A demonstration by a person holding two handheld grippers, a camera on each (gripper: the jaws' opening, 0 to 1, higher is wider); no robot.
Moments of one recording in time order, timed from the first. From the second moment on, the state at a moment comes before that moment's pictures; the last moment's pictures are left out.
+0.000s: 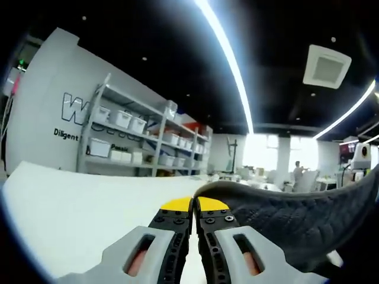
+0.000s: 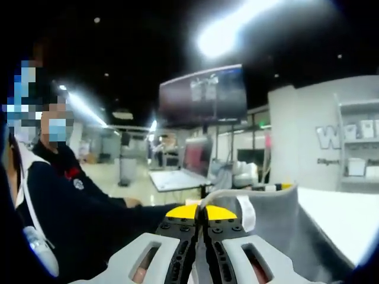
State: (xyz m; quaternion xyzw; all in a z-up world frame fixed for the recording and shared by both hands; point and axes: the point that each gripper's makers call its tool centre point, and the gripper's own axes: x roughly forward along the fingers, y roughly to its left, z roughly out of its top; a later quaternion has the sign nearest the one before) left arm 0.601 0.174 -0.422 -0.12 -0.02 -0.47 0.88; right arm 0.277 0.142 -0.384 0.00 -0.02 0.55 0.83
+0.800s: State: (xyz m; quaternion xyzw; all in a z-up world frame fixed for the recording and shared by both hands) left arm 0.595 0.202 -0.494 -0.11 0.06 -0.45 0.89; right arm 0.283 0.182 -0.441 0.02 0.04 0.58 0.82
